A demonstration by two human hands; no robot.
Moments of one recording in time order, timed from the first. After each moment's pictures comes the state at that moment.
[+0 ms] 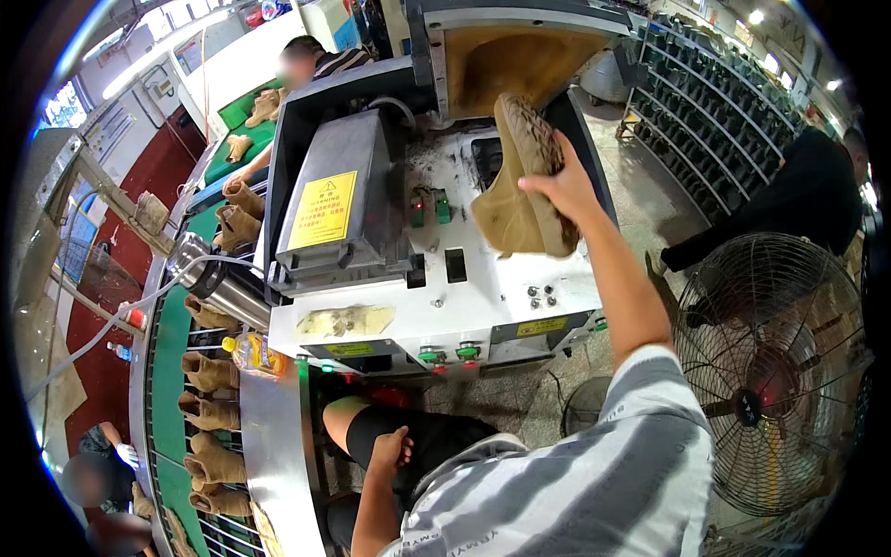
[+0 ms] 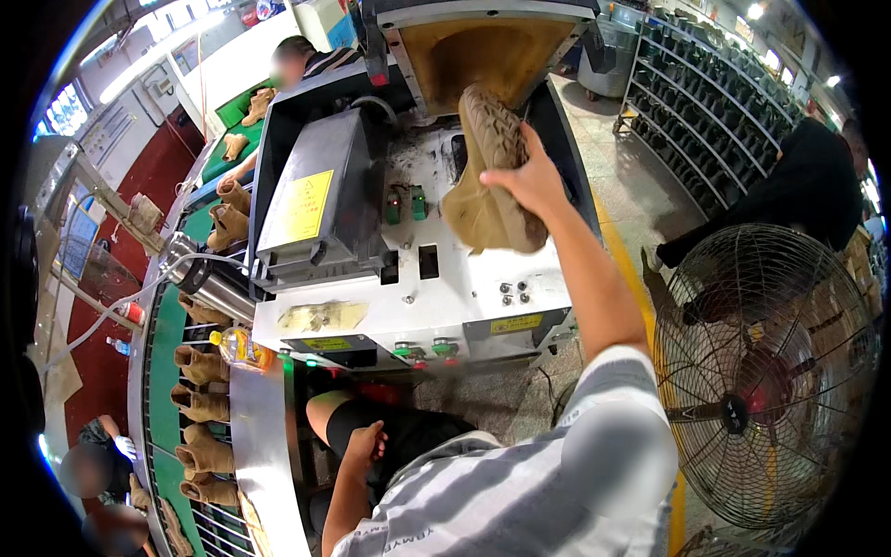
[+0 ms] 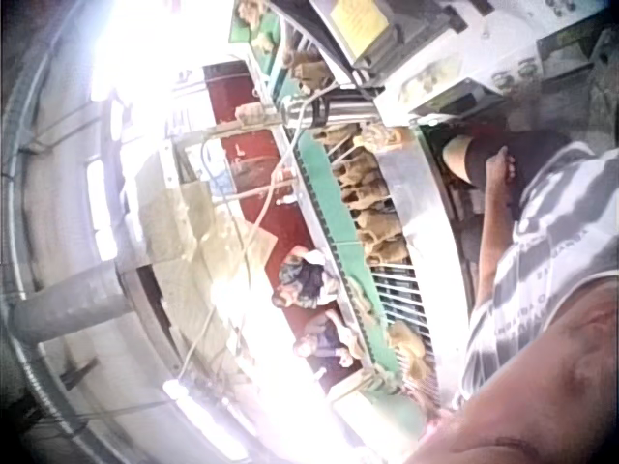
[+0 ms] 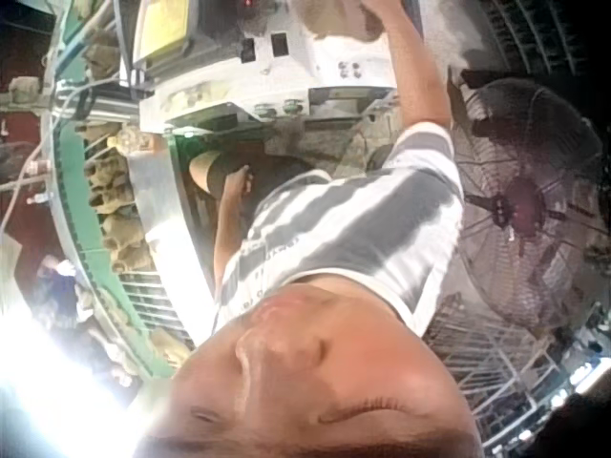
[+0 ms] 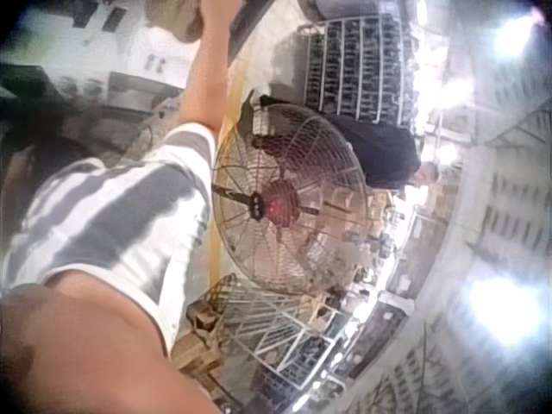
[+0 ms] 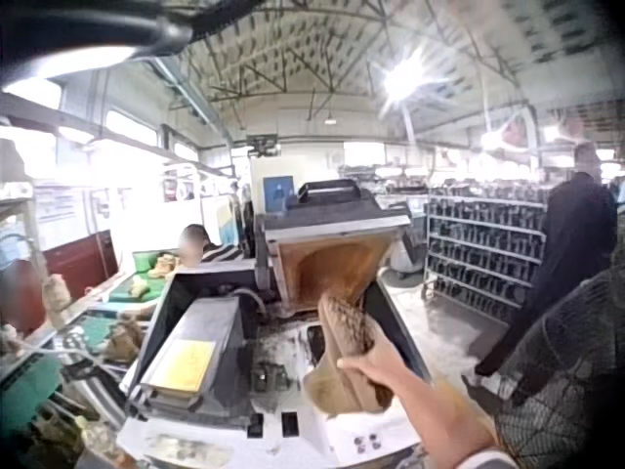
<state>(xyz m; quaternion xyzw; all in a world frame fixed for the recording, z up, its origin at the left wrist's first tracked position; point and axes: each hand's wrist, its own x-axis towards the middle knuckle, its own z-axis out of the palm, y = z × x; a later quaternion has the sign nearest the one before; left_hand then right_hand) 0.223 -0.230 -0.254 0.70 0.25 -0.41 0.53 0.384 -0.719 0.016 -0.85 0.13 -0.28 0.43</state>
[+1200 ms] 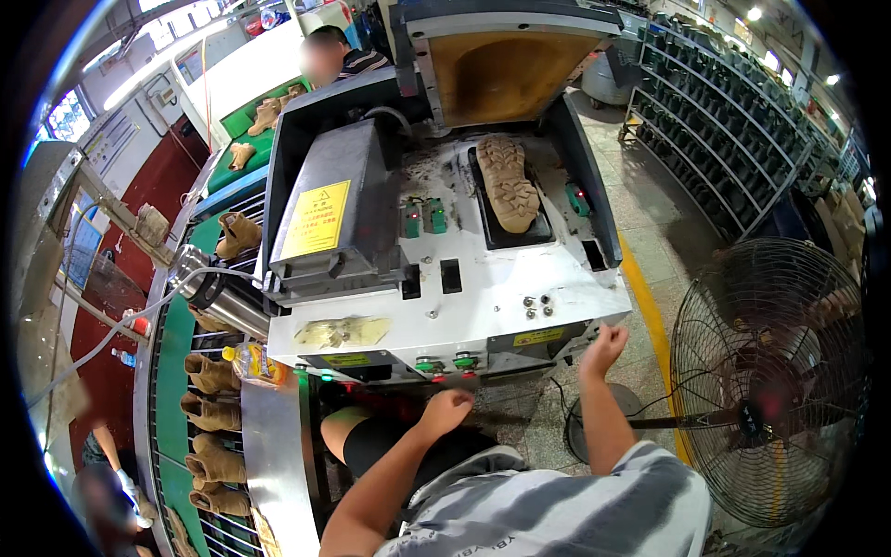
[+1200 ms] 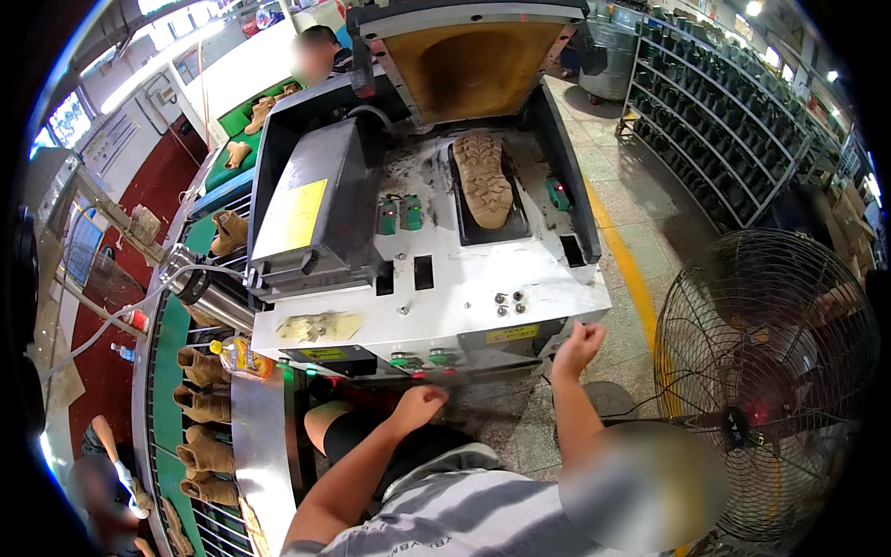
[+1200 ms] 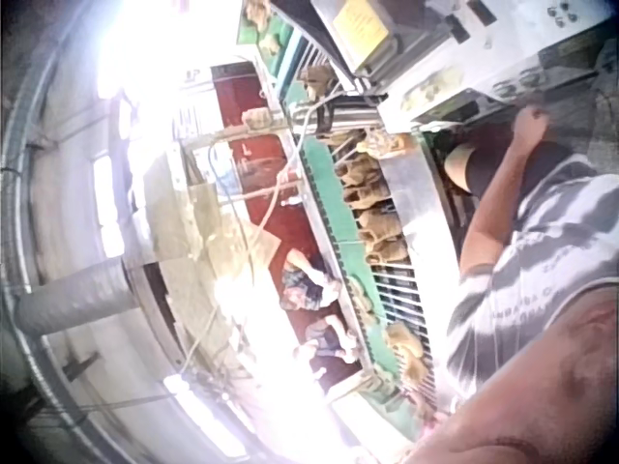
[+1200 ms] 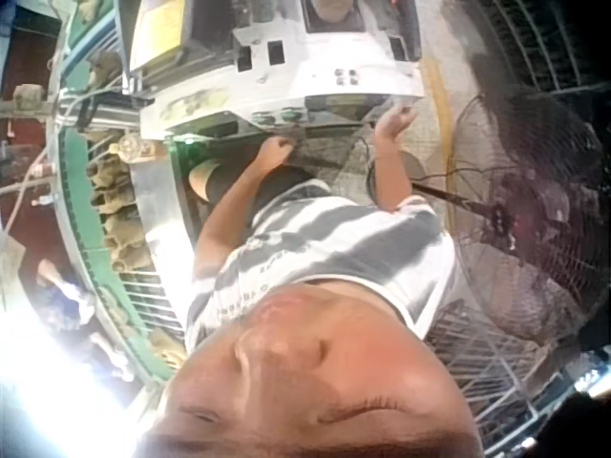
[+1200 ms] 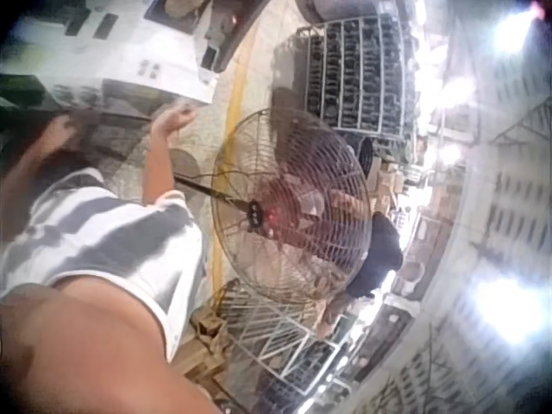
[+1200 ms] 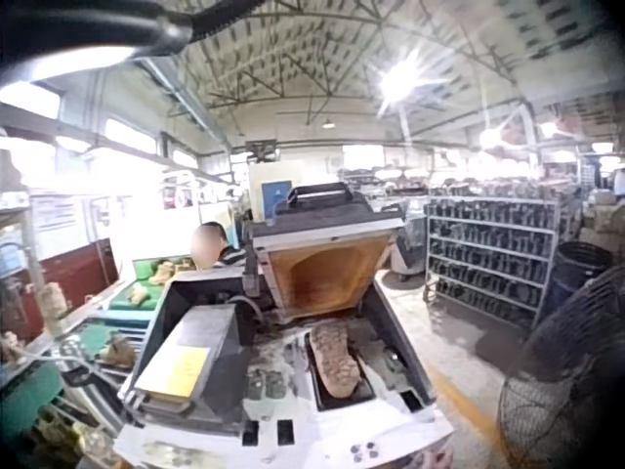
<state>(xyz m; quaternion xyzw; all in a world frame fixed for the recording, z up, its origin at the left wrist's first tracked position) 0.270 -0.380 -0.239 0.83 -0.23 -0.28 0.42 0.206 -0.700 -0.214 -0.48 0.41 -0.54 0.56</state>
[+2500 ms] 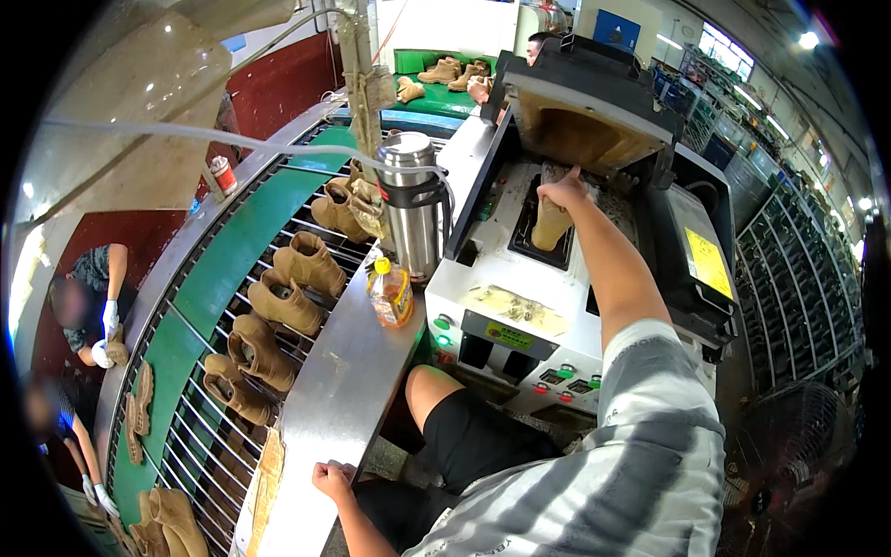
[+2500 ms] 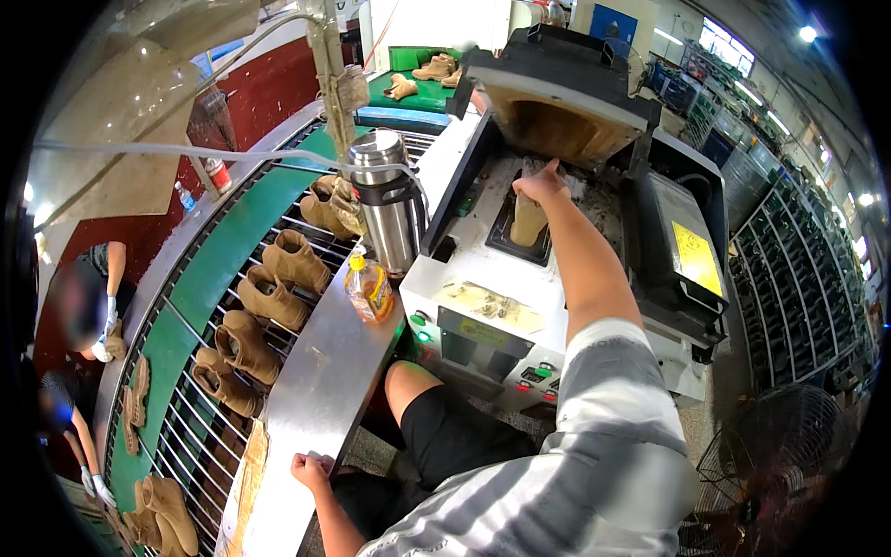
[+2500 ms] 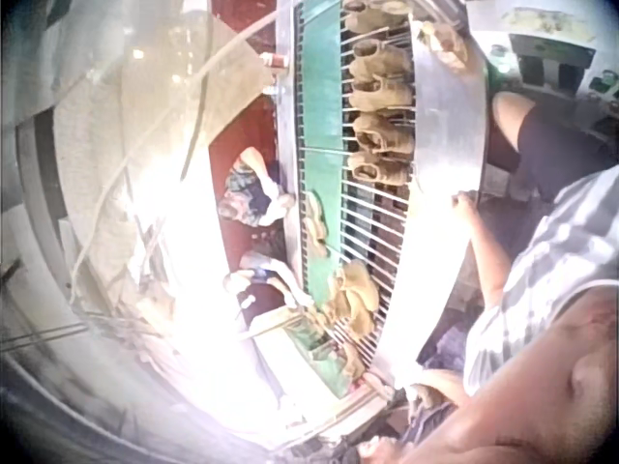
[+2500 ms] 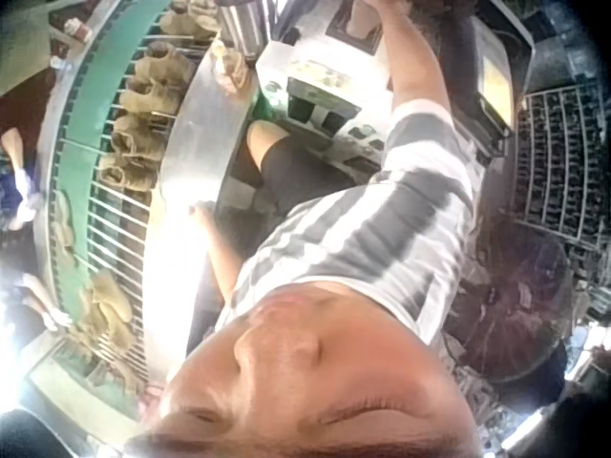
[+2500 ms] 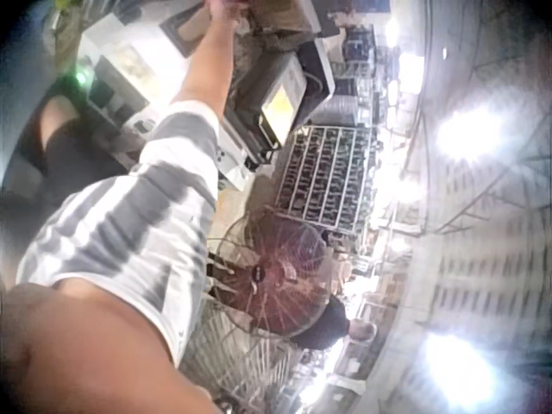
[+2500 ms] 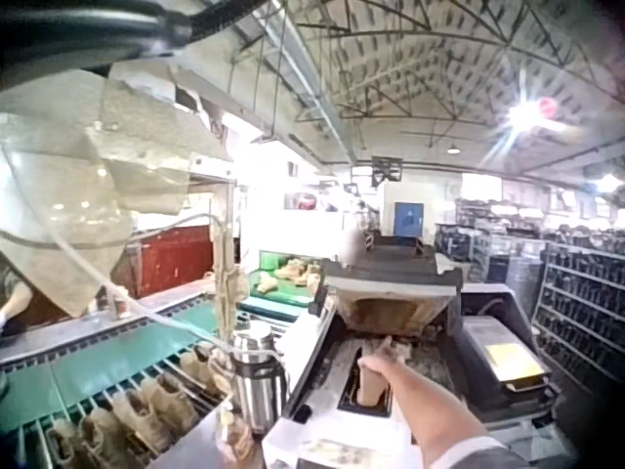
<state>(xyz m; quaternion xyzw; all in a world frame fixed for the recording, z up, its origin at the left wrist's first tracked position) 0.100 0.057 -0.322 0.49 0.37 0.36 0.70 0.653 -0.397 -0.006 -0.95 0.18 -0.02 0.27</state>
